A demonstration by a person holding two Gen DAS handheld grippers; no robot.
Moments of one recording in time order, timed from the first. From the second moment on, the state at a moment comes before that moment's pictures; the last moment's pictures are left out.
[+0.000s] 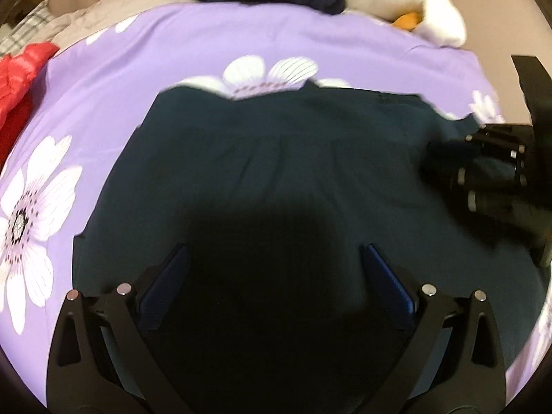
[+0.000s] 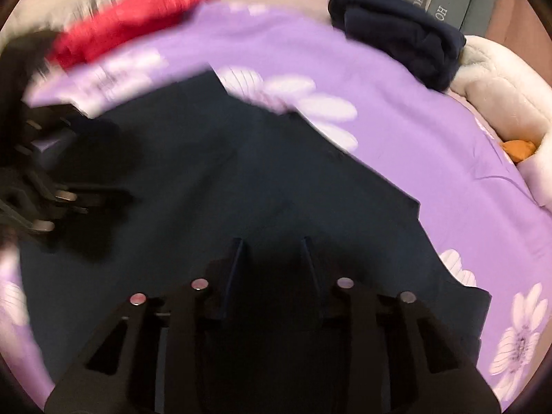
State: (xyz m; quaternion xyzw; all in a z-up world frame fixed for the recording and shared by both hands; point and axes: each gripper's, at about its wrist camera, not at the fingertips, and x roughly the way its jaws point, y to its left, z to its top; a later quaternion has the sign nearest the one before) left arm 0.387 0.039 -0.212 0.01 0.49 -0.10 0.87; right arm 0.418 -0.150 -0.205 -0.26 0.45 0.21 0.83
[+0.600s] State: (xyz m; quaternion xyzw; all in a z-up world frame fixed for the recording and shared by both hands) left arm 0.310 0.072 -0.183 0.03 0.44 -0.10 0.89; right arm 0.313 -0.246 -0.152 -0.06 0.43 0.11 0.89
